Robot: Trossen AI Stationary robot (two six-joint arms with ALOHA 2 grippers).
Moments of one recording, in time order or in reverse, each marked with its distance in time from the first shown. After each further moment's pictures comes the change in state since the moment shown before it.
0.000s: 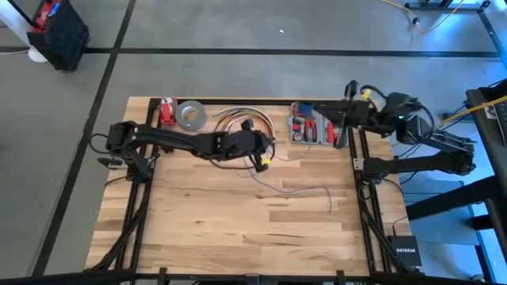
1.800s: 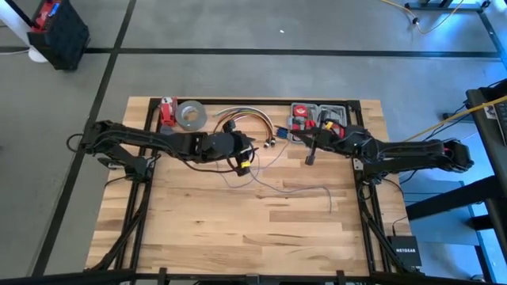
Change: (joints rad) left arm -0.064 -0.240 -0.108 -0.152 -0.039 -0.069; right arm 0.000 0.084 -0.664 0.741 0.072 -0.029
